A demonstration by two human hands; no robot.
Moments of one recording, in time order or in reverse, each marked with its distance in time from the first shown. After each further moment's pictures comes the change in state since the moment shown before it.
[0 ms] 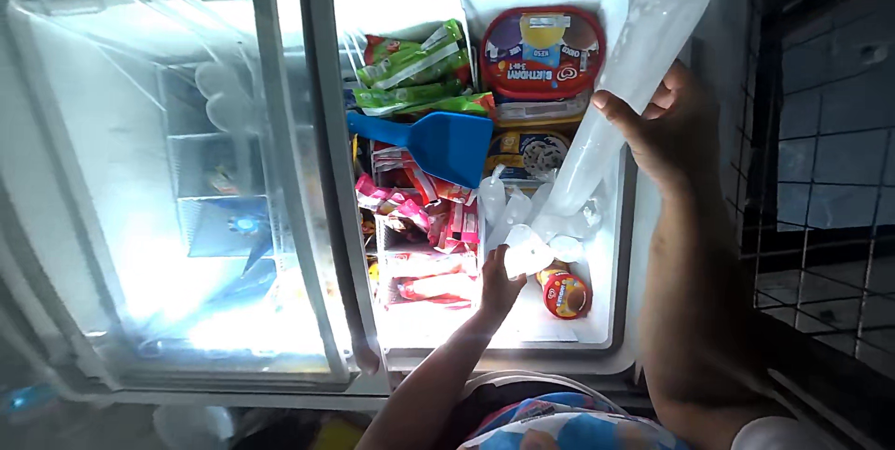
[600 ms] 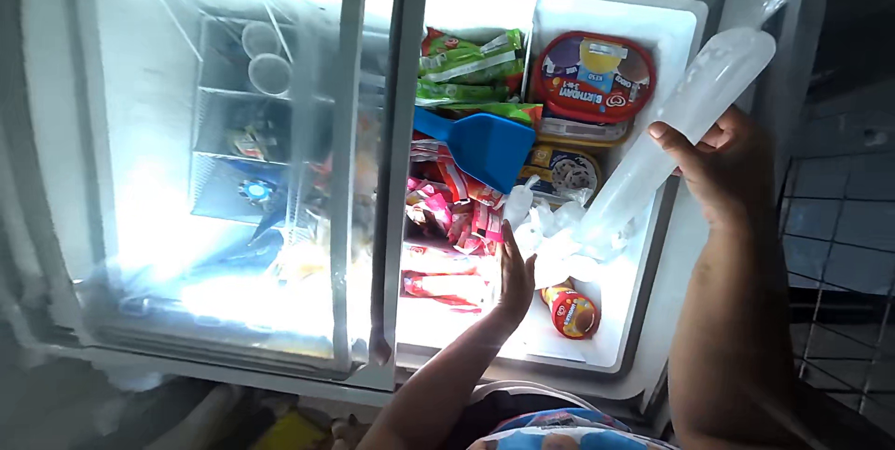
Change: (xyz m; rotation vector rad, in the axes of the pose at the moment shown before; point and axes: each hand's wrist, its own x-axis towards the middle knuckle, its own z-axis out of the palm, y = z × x) left_hand 0.015 0.000 0.006 -0.169 0.382 0.184; right_hand 0.001 -0.009 0.004 -0.083 -0.056 -0.011
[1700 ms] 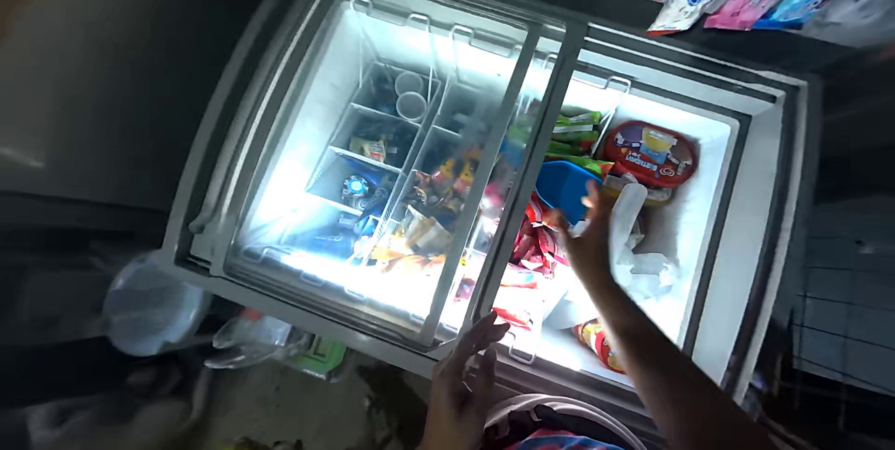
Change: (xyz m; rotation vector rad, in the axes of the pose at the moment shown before) left_hand -0.167 -0.008 -0.233 -0.525 0.186 0.245; right_hand -0.130 -0.086 0.182 0.005 -0.135 -0.293
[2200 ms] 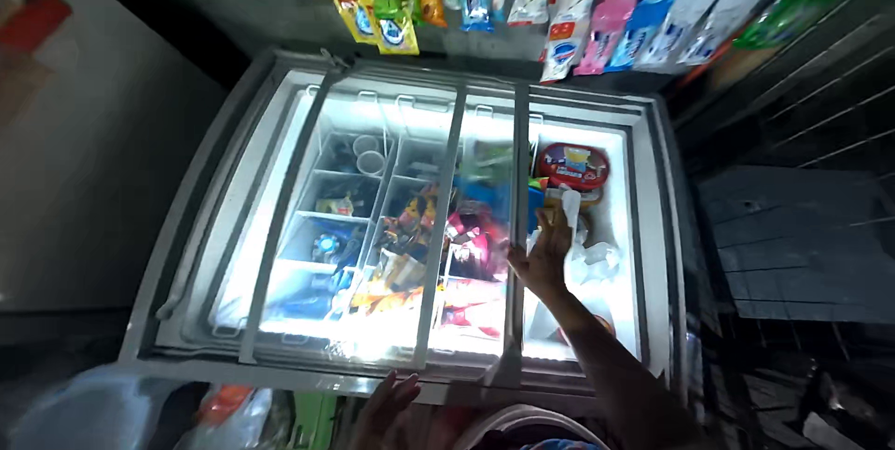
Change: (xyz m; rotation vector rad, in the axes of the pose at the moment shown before) left_hand -0.053 0.032 -0.079 0.009 0.074 0.033; right_hand -0.043 0.008 0.009 -0.425 0.327 -0.140
